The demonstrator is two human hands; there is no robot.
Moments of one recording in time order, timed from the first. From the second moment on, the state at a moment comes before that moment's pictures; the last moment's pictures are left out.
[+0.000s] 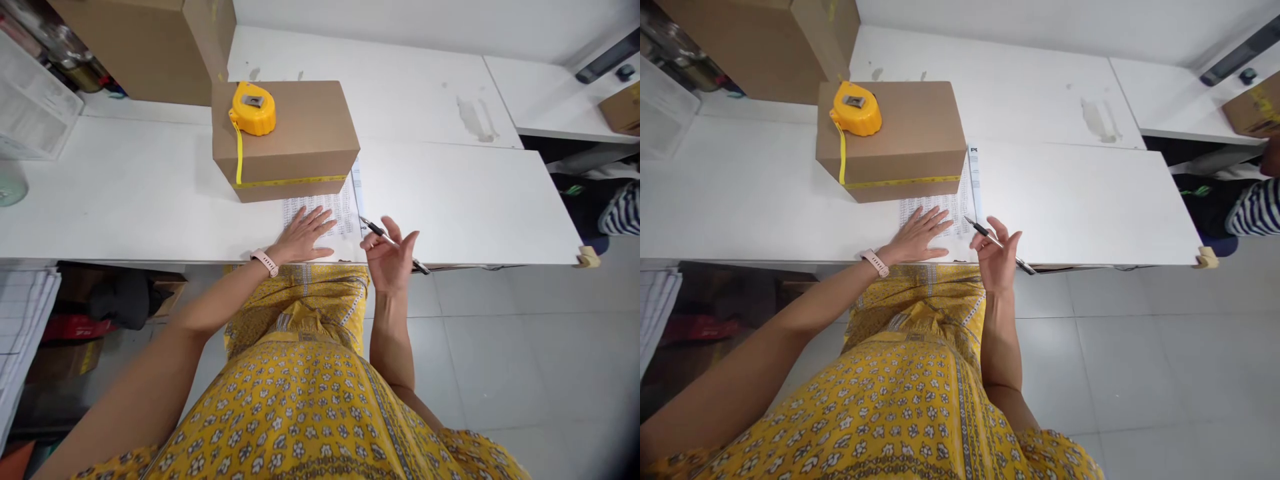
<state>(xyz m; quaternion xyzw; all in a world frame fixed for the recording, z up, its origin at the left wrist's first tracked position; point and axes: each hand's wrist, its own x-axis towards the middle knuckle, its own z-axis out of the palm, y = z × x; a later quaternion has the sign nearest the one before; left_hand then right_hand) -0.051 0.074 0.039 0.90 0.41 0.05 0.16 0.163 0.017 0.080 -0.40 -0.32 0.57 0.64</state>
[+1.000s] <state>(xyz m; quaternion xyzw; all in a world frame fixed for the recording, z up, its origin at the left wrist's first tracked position) -0.052 0.079 0.038 0.87 0.43 0.11 0.21 0.143 0.047 0.022 -0.50 -0.57 0.42 0.51</state>
